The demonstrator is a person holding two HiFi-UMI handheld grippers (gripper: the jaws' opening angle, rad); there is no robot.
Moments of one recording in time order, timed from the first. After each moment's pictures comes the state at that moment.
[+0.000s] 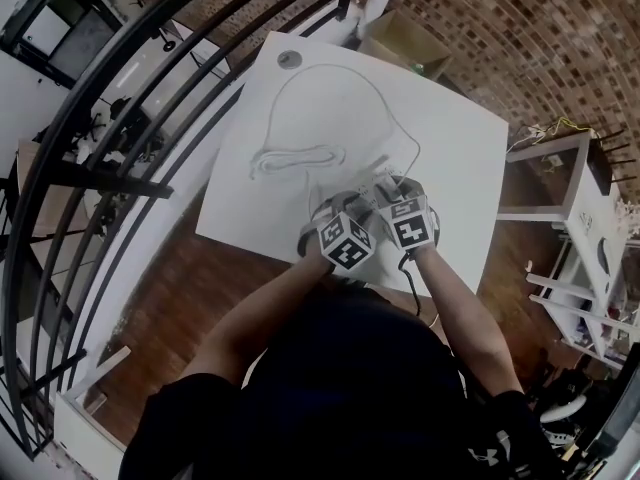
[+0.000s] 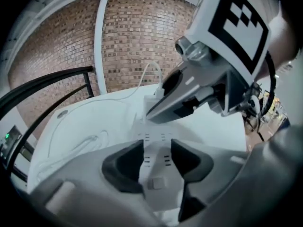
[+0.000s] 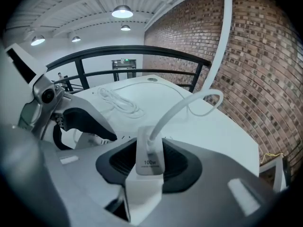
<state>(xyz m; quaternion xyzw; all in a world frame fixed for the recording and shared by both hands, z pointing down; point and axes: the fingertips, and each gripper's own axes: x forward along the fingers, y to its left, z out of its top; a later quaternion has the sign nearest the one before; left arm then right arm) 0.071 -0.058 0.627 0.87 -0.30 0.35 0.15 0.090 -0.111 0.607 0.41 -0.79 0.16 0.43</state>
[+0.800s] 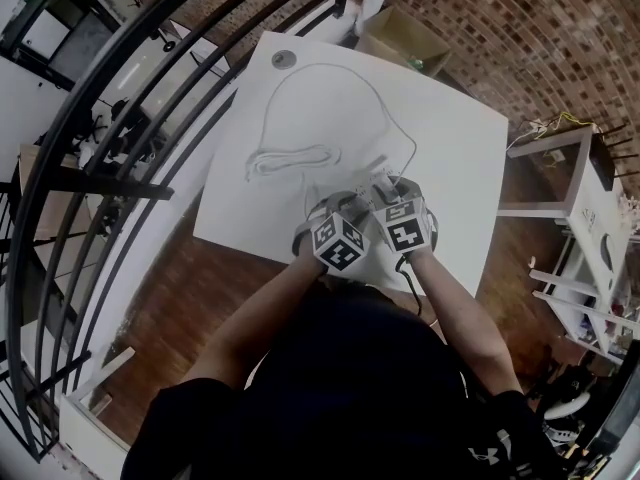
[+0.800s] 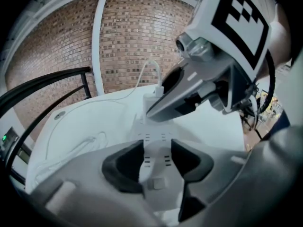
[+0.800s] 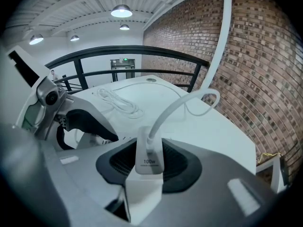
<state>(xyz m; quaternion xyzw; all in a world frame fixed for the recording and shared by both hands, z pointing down) 0.073 -0.056 0.624 0.88 -0.28 0.35 0.14 0.092 -0.109 0.595 0.42 -0.78 0.15 0.44</state>
